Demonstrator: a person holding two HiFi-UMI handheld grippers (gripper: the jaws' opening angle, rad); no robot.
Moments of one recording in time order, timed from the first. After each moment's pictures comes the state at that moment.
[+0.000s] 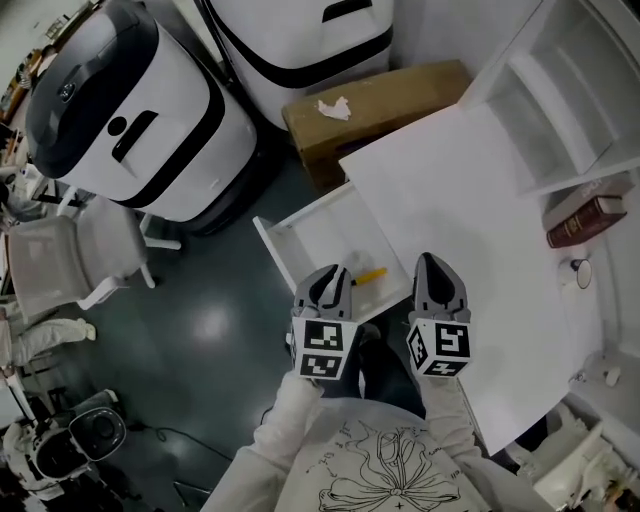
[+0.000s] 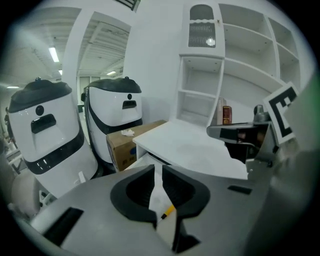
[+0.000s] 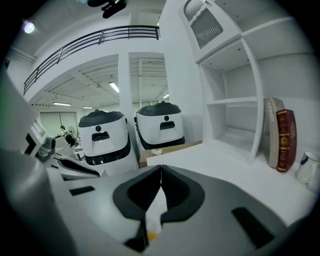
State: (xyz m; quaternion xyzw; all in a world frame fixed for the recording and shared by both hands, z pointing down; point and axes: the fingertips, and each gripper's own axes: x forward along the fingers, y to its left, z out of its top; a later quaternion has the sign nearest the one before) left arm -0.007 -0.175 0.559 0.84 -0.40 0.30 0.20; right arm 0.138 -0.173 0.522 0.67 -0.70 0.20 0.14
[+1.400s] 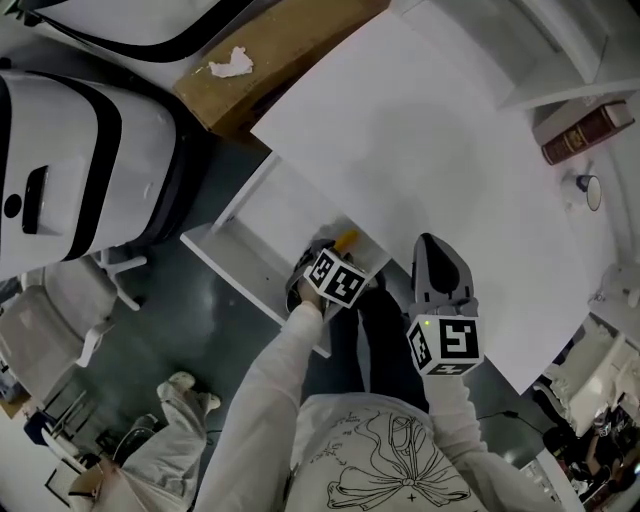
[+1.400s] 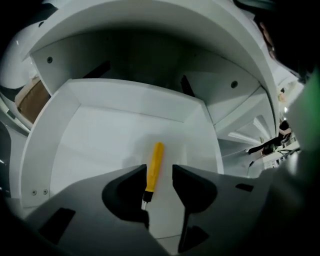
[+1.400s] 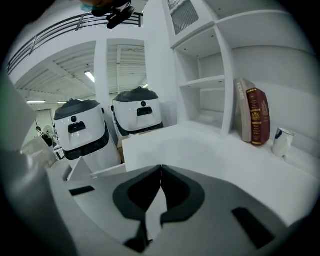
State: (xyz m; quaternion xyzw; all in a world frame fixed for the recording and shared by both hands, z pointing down) left arm 0.069 -0.114 0.819 0.77 -0.08 0.59 0.21; right arm 0.196 -0.134 0.594 0.73 -0.60 0.26 0.17
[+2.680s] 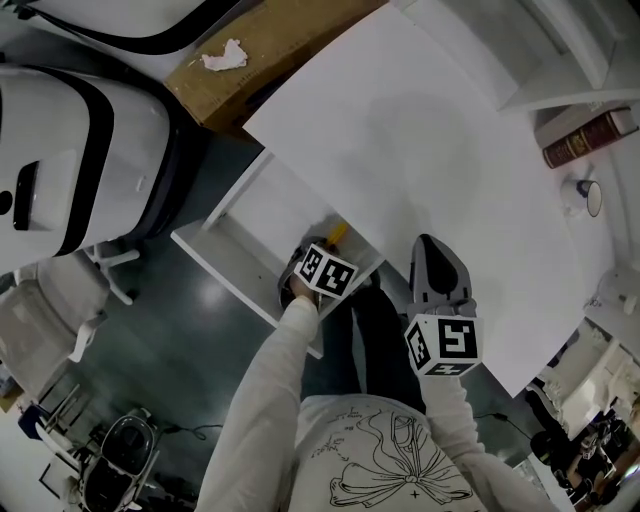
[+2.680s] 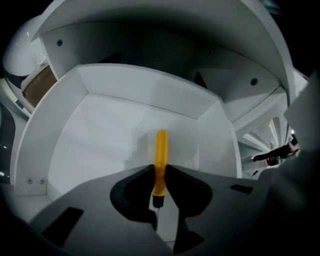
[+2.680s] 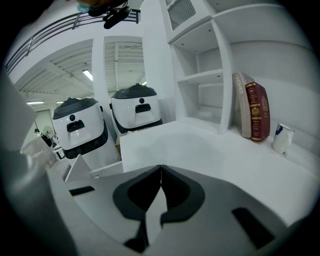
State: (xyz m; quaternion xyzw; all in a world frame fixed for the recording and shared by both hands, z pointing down) left arm 0.062 -0.123 0.844 0.76 -0.13 0.60 0.23; right arm 0.207 -0.129 0.608 0.73 -0.60 0.28 0.18
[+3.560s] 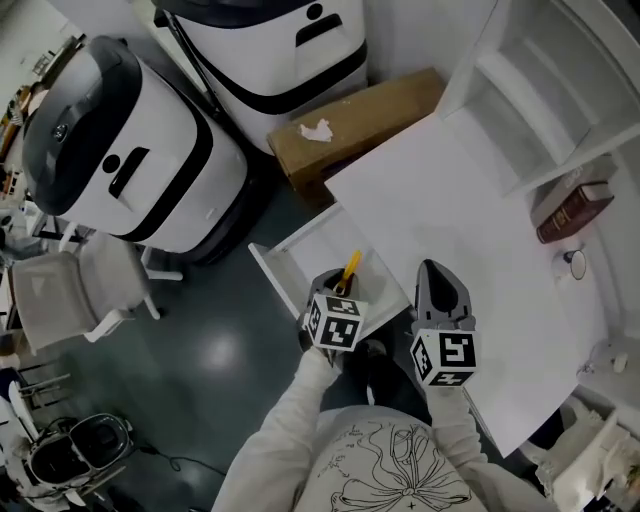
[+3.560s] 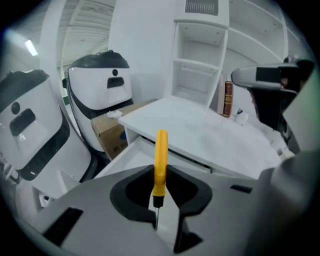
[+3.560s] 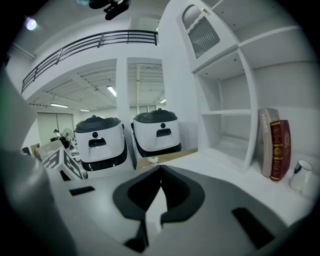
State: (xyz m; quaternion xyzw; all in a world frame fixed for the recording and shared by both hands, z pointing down) left arm 0.031 -0.187 0.634 0.82 -0.34 0.40 0.22; right arm 0.159 -0.170 0.490 0.69 -0.69 0.18 0.13
